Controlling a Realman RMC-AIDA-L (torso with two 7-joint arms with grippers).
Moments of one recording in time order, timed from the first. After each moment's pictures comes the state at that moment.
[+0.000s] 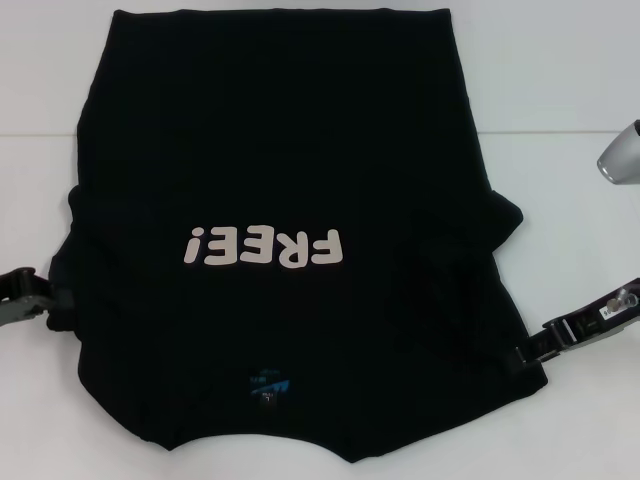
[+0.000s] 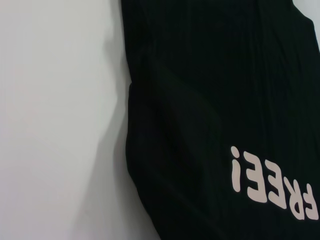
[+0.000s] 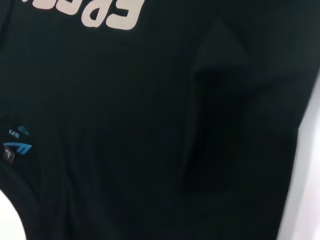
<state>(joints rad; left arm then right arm) -0.52 -1.99 0.44 0.85 2.48 1.46 -2.47 0.81 1.98 -0.84 -0.64 -2.64 -1.47 2.39</state>
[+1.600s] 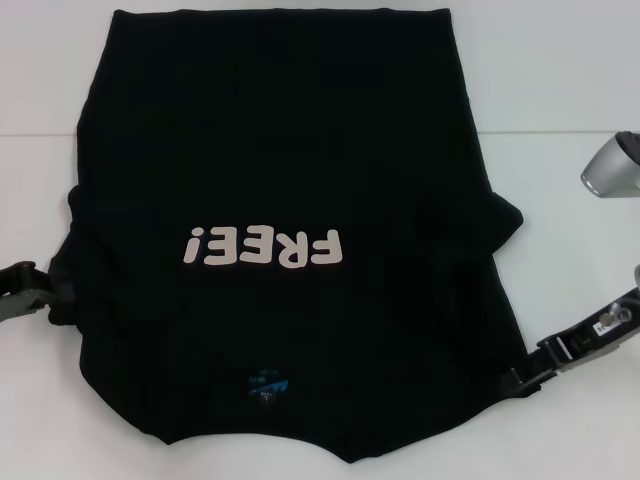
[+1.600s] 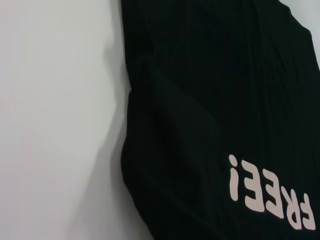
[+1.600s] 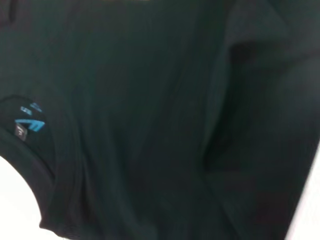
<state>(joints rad) -0.52 -1.98 0.42 0.83 2.47 1.45 -2.47 0.82 2.00 -0.86 -0.65 -2.66 -1.52 2.43</state>
